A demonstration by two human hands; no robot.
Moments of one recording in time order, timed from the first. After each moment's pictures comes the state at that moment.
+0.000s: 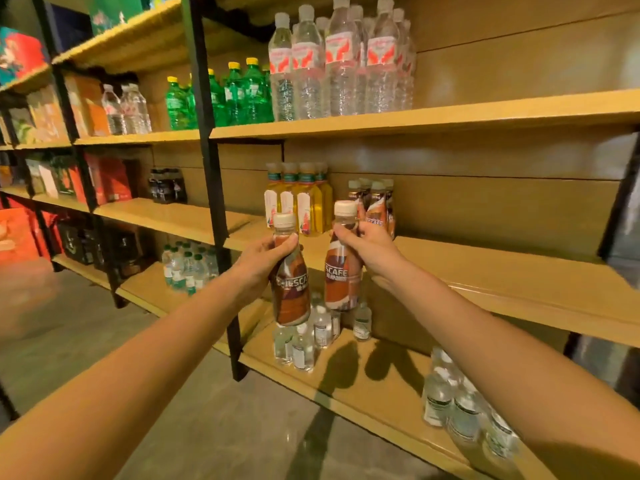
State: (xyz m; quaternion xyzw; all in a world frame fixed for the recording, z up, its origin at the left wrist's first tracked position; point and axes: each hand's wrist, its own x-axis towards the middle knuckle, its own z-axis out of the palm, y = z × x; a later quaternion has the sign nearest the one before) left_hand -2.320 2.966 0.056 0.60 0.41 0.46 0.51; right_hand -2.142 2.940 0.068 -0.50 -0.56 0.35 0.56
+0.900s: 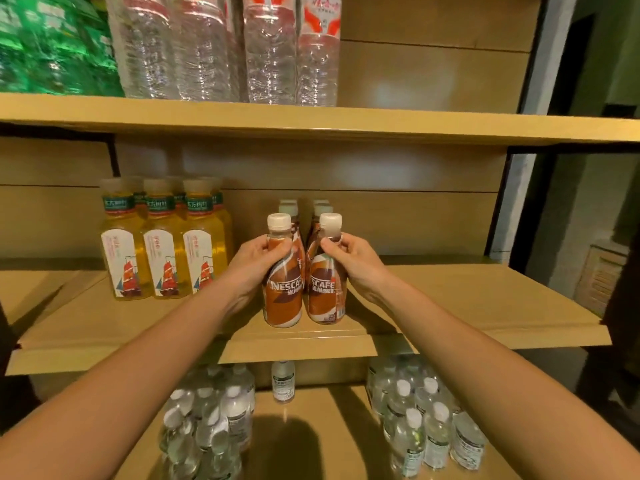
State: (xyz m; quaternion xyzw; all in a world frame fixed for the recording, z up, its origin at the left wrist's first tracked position) left_hand -2.218 3.224 0.067 0.70 0.20 0.33 0.60; right_hand -2.086 3.112 0.069 -0.63 -0.44 0.21 0.61
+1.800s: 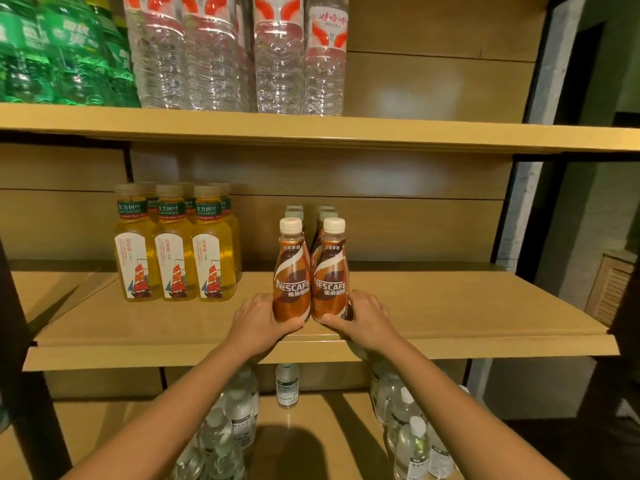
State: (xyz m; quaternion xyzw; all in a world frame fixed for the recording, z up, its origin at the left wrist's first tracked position) left_hand -2.217 3.241 -0.015 0.90 0.30 0.24 0.20; right_hand -2.073 3.104 -0.009 -0.83 -0.47 -0.01 0.29
